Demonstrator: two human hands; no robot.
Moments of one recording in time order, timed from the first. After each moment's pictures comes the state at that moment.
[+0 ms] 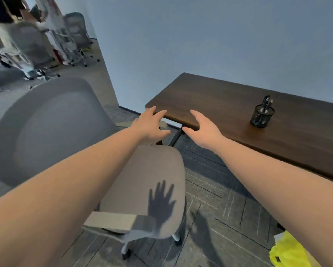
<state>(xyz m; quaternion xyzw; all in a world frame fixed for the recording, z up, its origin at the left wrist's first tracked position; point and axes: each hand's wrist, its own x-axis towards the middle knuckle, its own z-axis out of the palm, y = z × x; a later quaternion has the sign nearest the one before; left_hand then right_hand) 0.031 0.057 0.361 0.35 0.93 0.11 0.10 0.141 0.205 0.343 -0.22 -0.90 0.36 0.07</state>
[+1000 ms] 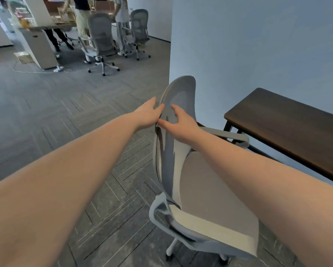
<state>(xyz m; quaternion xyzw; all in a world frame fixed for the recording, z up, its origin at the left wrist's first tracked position) -0.155 -0.309 0.398 0.13 0.92 0.34 0.15 -0.080 -0.194 0.391 -0.07 -0.91 0.41 0.01</state>
